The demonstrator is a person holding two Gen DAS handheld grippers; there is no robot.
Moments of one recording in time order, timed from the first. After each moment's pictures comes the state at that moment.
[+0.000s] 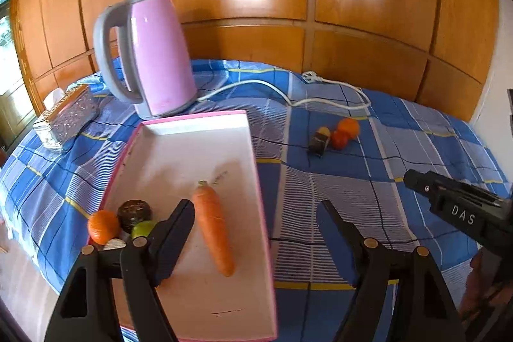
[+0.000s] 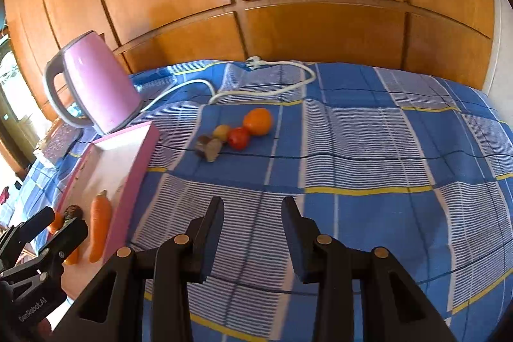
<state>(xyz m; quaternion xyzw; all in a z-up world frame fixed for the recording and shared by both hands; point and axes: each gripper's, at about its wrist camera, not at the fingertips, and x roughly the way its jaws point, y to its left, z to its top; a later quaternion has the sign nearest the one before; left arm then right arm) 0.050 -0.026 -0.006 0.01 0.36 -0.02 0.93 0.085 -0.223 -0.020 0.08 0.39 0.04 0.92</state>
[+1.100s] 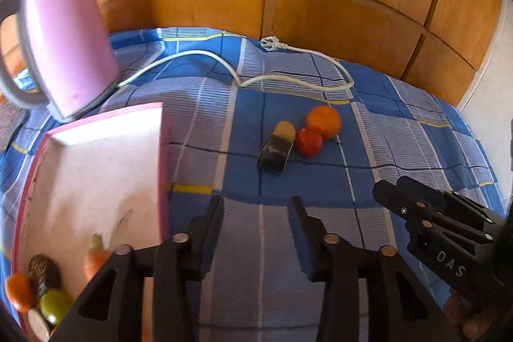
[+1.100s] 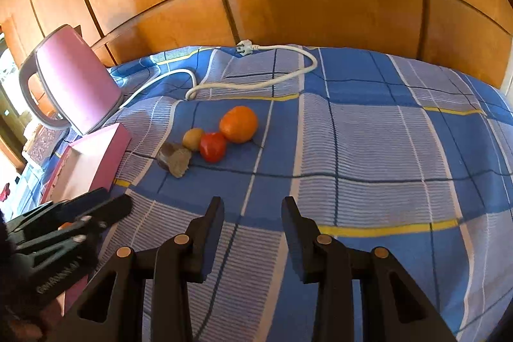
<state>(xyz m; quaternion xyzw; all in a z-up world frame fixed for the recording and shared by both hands) 0.165 -0.077 -0.050 0.00 0.44 -0.10 0.89 0.151 -0.240 -0.052 0.09 0.42 0.06 0.90</state>
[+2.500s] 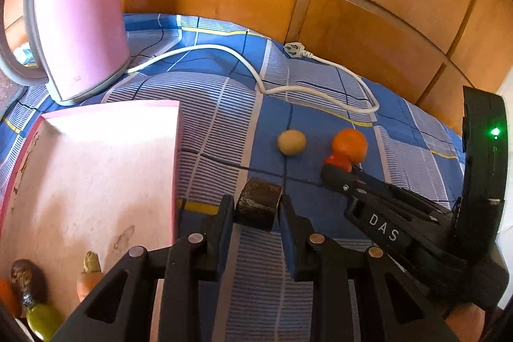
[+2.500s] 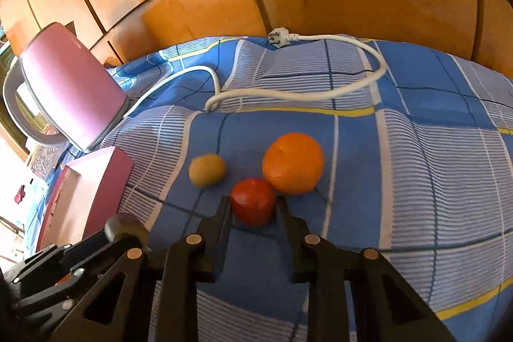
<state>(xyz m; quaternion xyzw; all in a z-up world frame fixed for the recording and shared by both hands) 0.184 -0.054 -0.055 -0.06 0.44 -0.08 0.89 0.225 -0.207 -0.081 0.11 0.43 0.11 0.89</state>
